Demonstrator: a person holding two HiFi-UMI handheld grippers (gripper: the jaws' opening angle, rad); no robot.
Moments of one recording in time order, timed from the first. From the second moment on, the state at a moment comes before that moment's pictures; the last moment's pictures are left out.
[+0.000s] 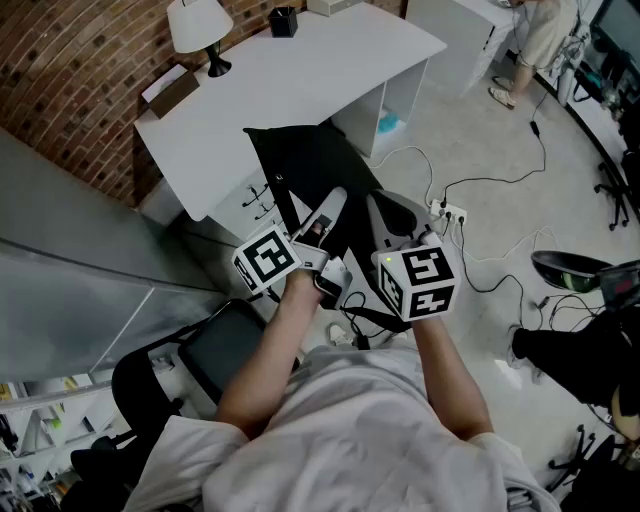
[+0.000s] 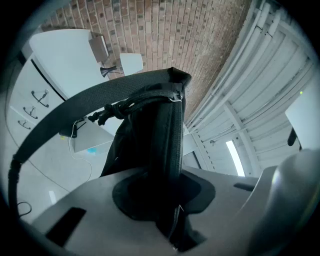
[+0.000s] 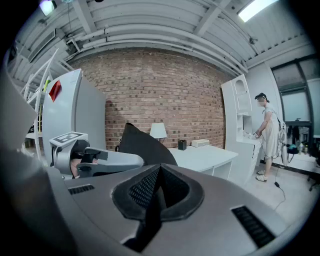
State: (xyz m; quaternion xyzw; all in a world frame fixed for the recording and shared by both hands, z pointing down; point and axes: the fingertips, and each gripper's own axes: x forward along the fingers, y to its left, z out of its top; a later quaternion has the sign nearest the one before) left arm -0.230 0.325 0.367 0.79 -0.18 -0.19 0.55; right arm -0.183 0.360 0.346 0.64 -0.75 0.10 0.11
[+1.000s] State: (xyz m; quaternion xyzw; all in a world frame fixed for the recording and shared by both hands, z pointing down) left arm -0.224 0.260 0.378 0.78 -0.21 -0.22 0.55; right arm -0.163 0.291 0.354 0.61 -0.78 0.10 0.08
